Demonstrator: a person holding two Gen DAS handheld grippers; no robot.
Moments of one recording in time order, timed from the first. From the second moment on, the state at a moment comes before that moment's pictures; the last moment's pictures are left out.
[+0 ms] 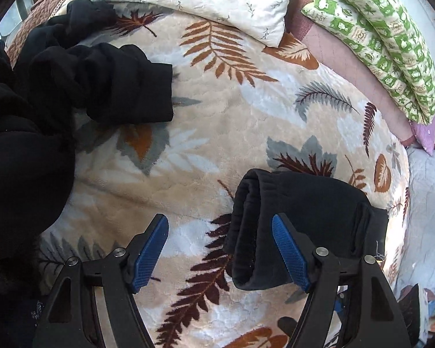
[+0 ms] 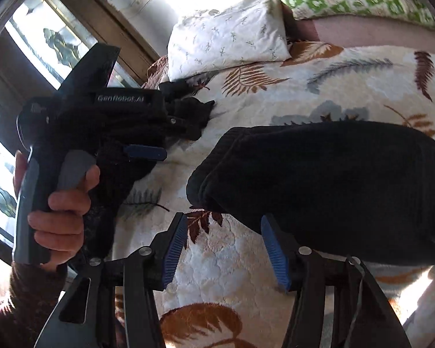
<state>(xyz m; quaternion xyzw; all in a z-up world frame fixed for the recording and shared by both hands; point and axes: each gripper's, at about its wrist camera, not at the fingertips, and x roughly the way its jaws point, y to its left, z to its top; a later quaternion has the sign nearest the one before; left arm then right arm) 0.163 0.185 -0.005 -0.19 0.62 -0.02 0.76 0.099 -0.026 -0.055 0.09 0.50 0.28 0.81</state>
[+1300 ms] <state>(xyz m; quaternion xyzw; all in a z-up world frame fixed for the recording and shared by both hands) 0.235 0.163 -0.095 -0.29 0.68 -0.17 0.65 0.115 0.029 -0.099 0.01 0.47 0.19 0.86</state>
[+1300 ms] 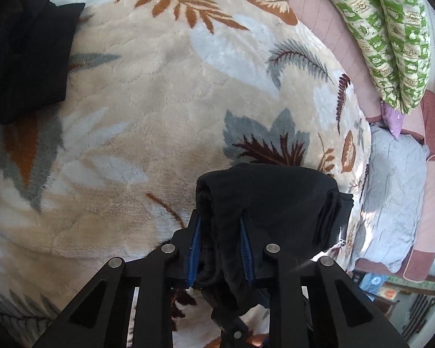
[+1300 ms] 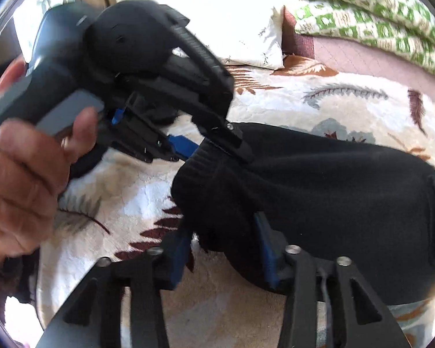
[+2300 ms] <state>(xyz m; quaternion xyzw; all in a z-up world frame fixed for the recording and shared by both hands) 0.209 0.169 -0.042 -0.21 0.65 -0.10 0.72 0.115 -0.021 -0.081 0.12 0.48 0.24 0.84</state>
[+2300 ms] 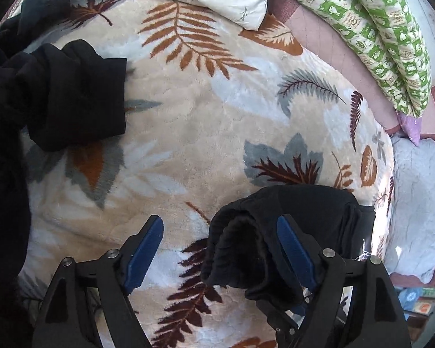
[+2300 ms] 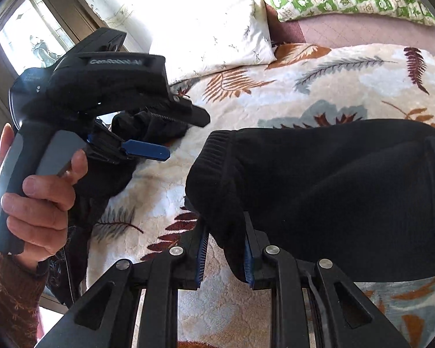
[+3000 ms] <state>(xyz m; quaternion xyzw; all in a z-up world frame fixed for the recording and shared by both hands) 0.249 0.148 -0.101 -0.23 0.72 -0.21 0.62 0.120 0.040 -0.101 0.01 0.49 0.19 0.85</state>
